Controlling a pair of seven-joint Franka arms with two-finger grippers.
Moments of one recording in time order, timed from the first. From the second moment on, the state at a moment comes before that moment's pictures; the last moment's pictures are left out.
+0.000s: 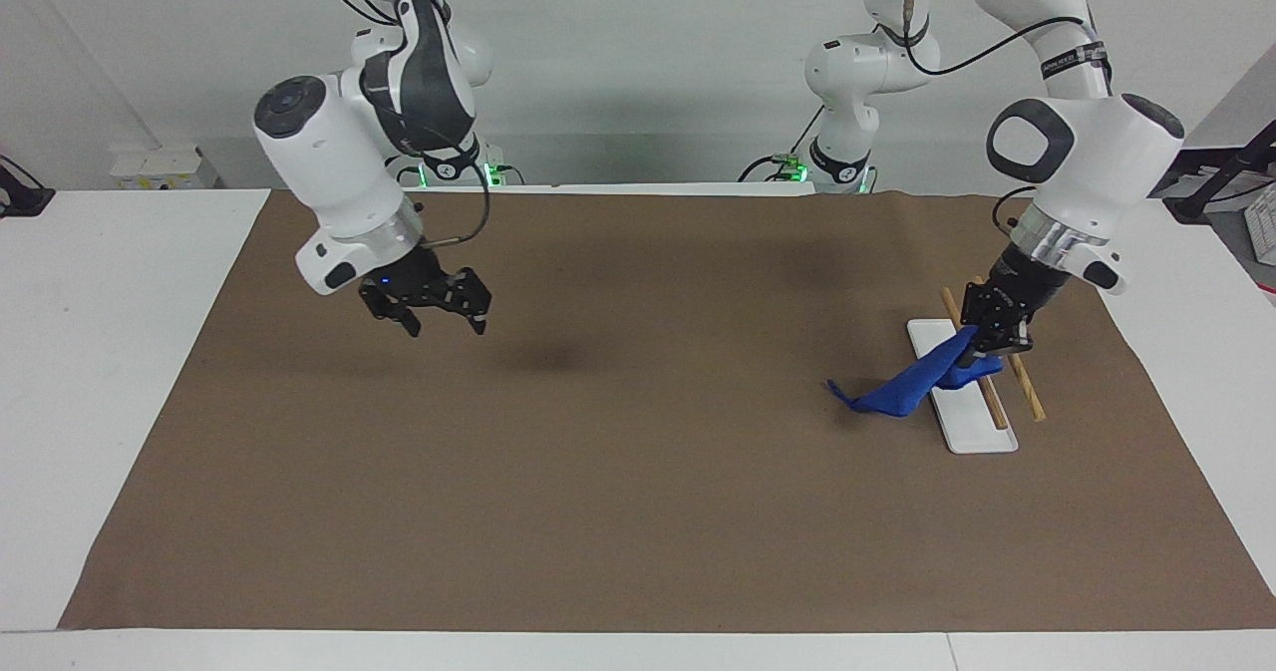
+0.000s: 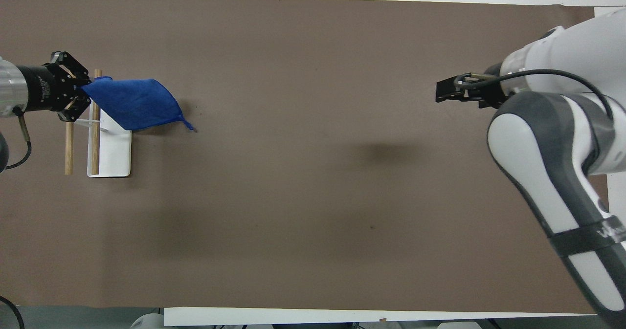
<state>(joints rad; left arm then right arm) 0.10 0.00 -0.11 -2.06 -0.38 2.35 -1.18 0.01 0.05 0.05 -1.86 0.12 1.99 0.11</state>
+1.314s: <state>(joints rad) 0.23 0.05 -0.11 -1.97 -0.32 2.45 -0.67 0.03 0.00 -0.10 -1.75 -0.01 1.77 -0.05</state>
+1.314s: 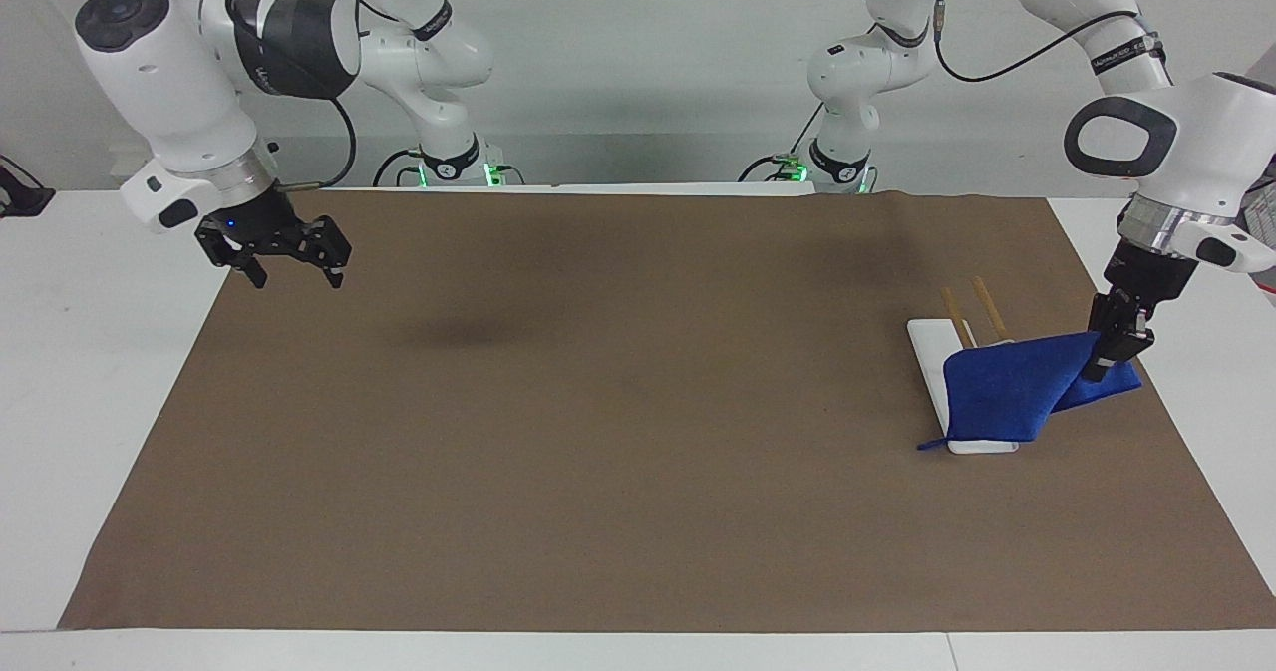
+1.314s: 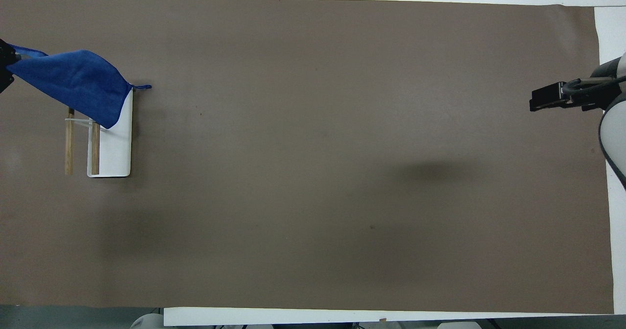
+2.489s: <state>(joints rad) 0.24 0.01 -0.11 -2.03 -0.14 2.43 -0.75 0.03 0.00 -0.10 -1.75 -0.01 1.75 -0.05</state>
